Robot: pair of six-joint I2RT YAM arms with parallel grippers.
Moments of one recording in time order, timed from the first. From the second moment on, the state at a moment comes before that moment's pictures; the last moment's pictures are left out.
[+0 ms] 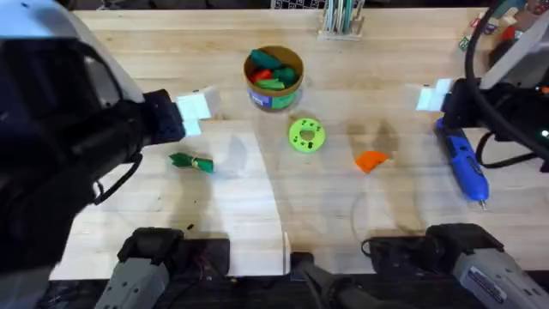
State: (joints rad) left arm -0.06 0.67 0.74 -0.75 0.10 -0.26; right arm 0.00 0.77 0.73 -0.65 0.03 0.02
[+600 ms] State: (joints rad) left arm -0.13 0.52 0.74 -0.46 0.27 0.01; right arm 0.00 0.77 0.73 -0.65 0.03 0.02
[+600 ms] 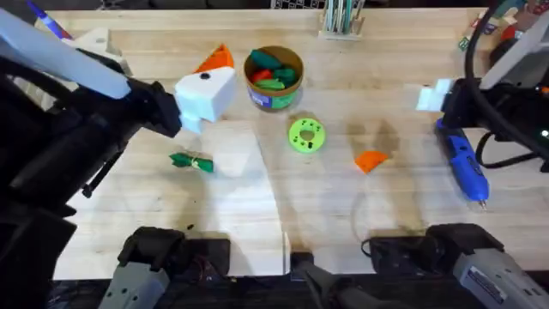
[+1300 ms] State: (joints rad) left arm -0.13 0.14 0.35 -0.17 0.41 0.11; right arm 0.00 0.77 0.73 -0.65 0.03 0.02
